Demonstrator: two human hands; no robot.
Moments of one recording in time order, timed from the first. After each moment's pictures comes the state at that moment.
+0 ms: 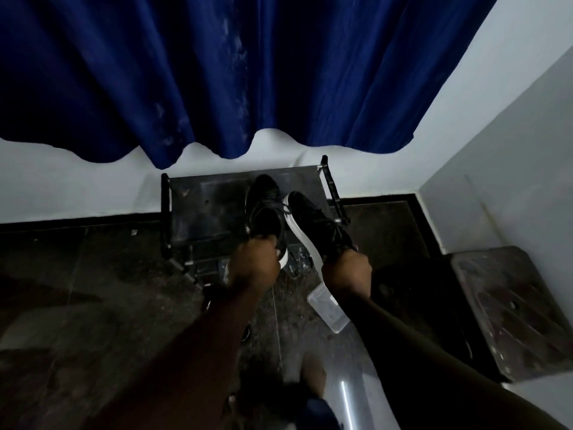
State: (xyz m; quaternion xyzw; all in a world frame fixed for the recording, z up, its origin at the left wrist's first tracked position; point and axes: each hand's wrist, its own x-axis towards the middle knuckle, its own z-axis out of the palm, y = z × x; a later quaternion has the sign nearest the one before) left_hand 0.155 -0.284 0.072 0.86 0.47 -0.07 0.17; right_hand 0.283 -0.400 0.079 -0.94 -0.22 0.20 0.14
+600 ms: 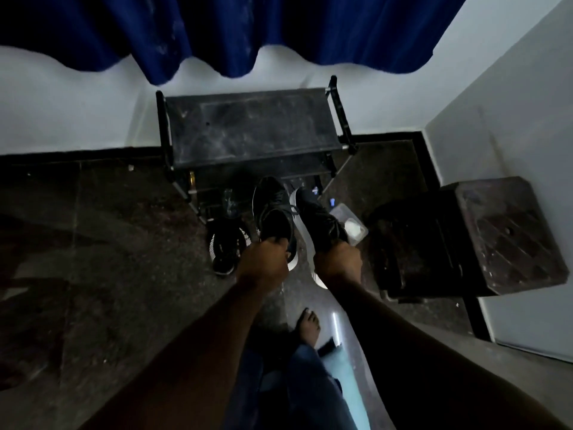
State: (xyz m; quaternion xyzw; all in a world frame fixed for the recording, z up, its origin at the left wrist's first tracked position) left_hand 0.051 -0.400 0.010 0.90 0.36 -0.13 0.19; right_hand 0.170 -0.492 0.031 -0.94 -0.12 0.30 0.13
